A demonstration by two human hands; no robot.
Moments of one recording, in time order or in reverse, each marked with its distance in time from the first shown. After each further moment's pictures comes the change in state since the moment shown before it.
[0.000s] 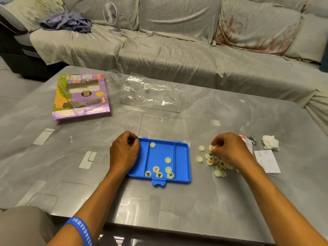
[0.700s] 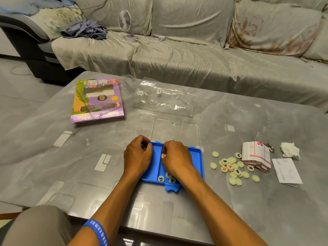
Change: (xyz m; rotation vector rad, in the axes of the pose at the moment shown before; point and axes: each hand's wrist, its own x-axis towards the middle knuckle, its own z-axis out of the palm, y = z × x) left_hand -0.001 0.000 -0.002 -0.012 0.012 0.020; right_hand -0.024 -0.135 0.109 -0.060 -0.082 -0.324
